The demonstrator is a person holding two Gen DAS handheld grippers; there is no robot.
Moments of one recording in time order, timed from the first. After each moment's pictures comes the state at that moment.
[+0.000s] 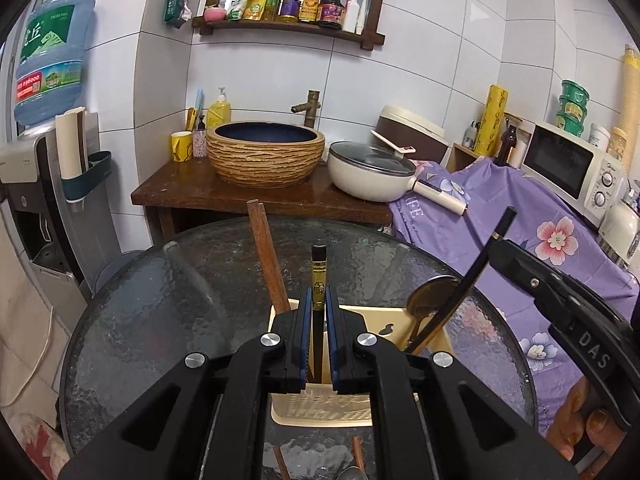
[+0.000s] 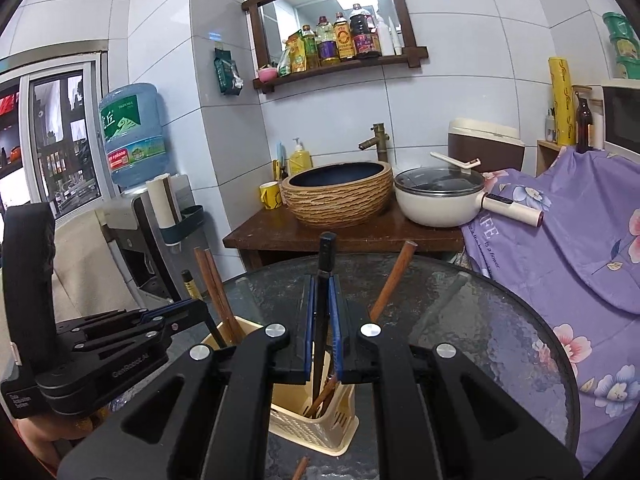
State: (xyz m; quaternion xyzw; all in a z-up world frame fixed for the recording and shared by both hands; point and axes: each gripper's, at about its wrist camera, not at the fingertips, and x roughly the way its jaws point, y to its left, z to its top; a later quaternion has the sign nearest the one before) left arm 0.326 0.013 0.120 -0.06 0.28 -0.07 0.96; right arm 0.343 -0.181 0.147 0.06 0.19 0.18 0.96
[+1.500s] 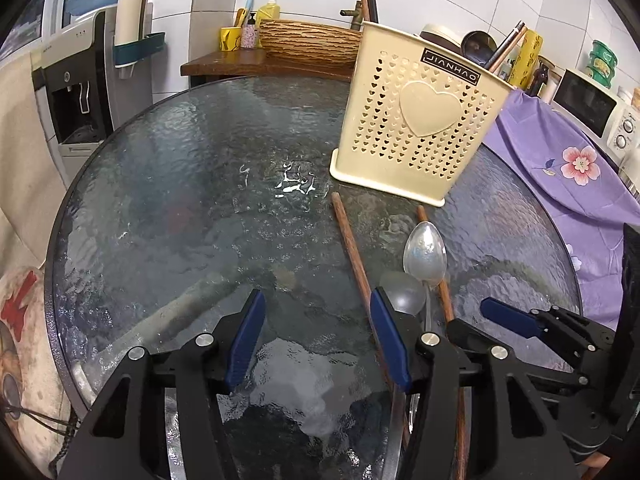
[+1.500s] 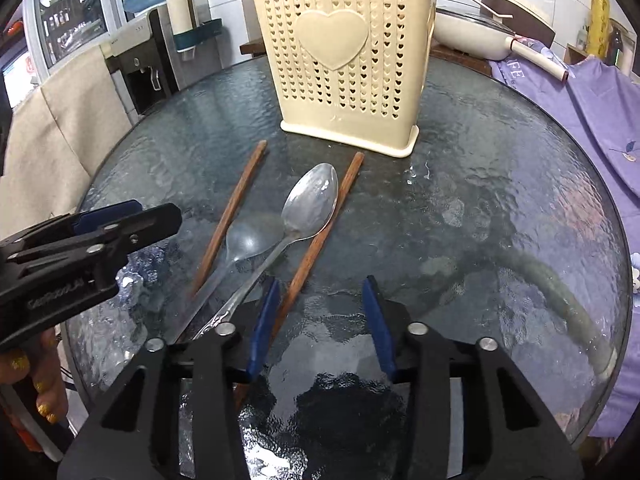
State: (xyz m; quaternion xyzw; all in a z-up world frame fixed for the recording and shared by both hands) left arm 0.182 0.041 -0.038 -0.09 0.40 -0.02 0.91; right arm 0.220 -0.130 -0.052 -0.05 0.43 0.19 0.88
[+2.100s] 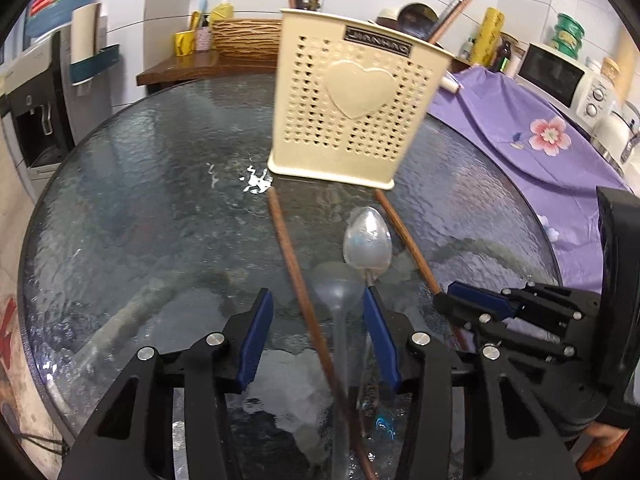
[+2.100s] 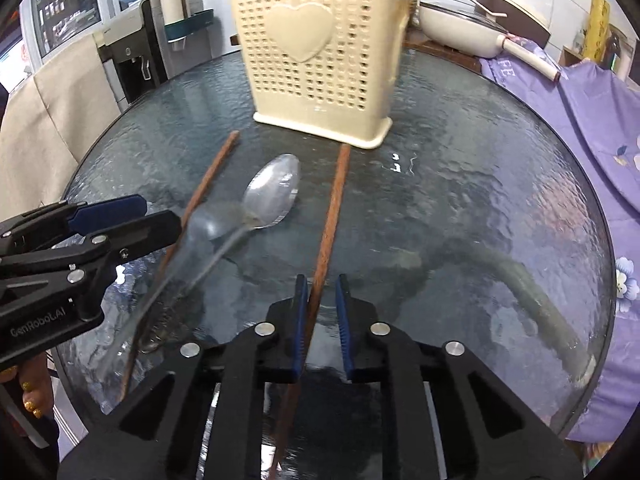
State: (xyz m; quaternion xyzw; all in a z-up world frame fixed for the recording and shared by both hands) left arm 0.188 0.003 -0.038 -0.06 0.41 -0.09 0.91; right arm 0.228 -0.158 -0.049 -0.07 0.44 0.18 0.88
